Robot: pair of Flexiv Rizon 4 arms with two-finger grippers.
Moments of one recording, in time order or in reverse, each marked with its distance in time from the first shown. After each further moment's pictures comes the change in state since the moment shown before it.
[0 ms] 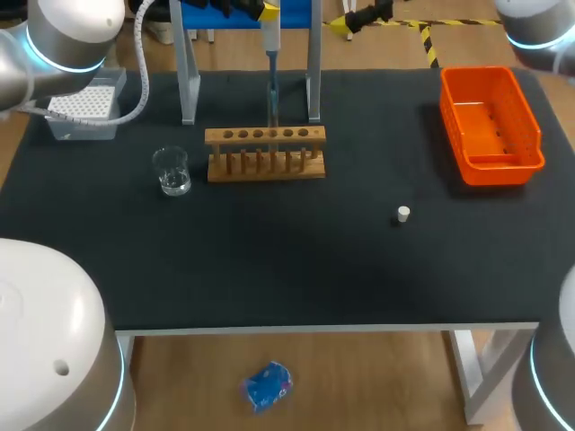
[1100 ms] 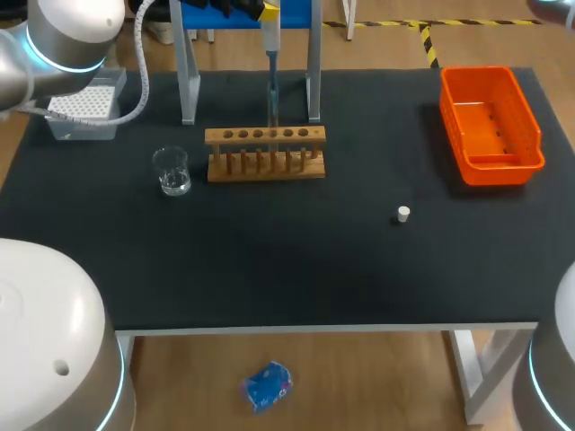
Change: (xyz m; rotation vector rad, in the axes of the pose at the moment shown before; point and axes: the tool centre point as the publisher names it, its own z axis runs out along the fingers) left arm 0.000 0.000 0.000 0.000 0.000 0.000; right arm -0.023 0.069 -0.039 -0.035 0.009 0.039
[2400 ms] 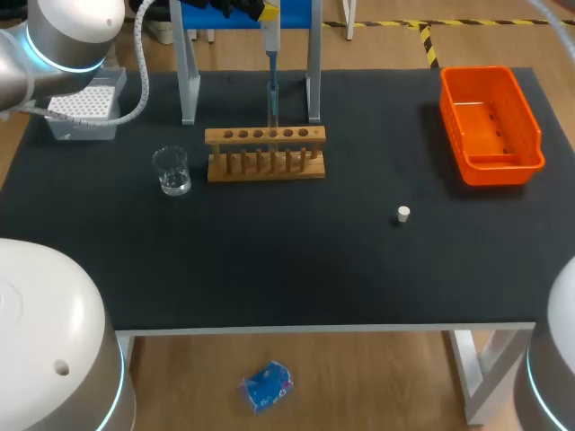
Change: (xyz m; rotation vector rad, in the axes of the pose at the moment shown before) left arm 0.000 0.000 0.000 0.000 0.000 0.000; right arm -0.014 0.066 0.060 -0.014 0.098 0.060
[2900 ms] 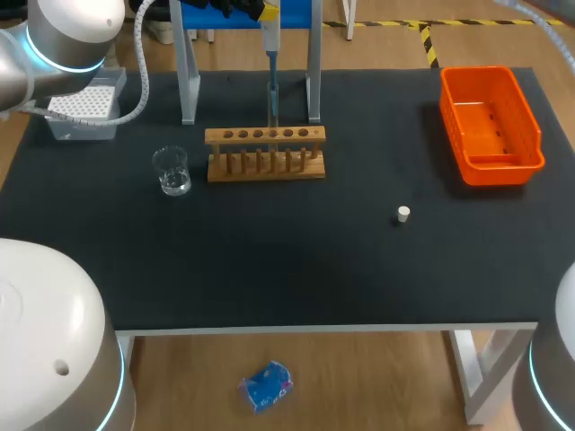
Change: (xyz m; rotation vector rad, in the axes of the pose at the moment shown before) left arm 0.000 0.000 0.000 0.000 0.000 0.000; right arm 0.022 -0.006 0.015 -0.013 0.052 -0.013
